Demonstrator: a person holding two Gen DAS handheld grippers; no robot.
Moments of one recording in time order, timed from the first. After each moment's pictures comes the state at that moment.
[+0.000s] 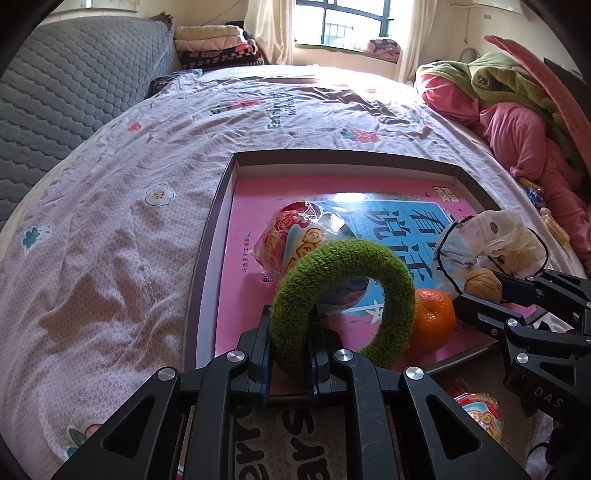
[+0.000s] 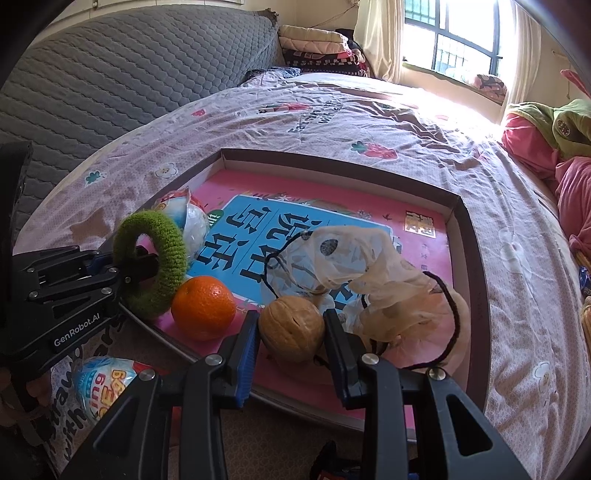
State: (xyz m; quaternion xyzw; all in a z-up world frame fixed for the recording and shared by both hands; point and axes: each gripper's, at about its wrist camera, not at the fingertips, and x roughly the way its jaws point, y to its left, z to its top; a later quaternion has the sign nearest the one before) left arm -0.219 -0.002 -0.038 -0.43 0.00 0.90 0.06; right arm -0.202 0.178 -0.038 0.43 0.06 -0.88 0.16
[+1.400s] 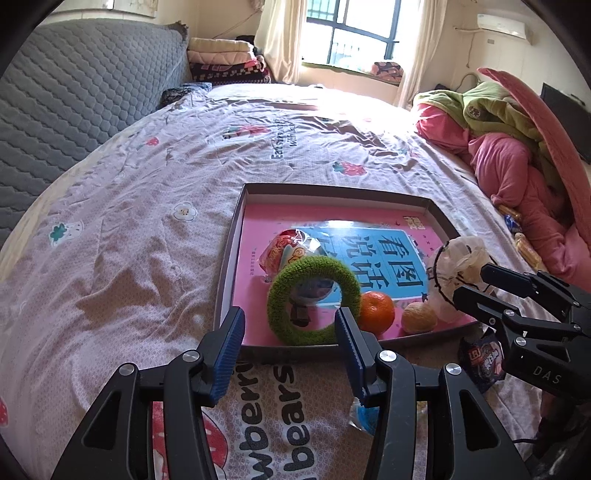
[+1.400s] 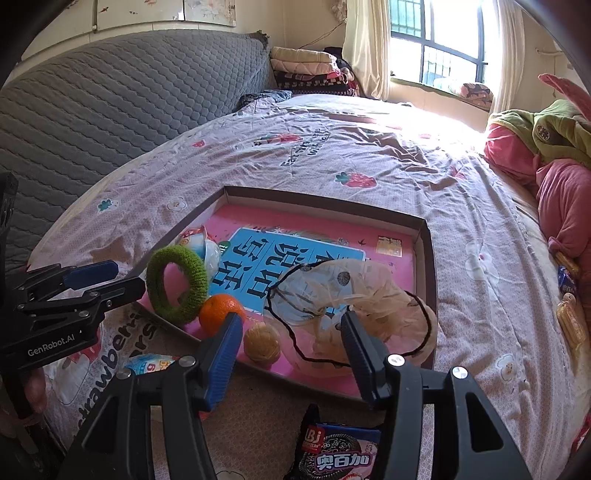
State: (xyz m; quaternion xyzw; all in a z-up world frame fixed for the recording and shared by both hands) left arm -0.164 -0.011 0.022 -0.40 -0.03 0.91 0.06; right arm -0.168 0.198 0.015 0.40 0.04 -0.90 0.15
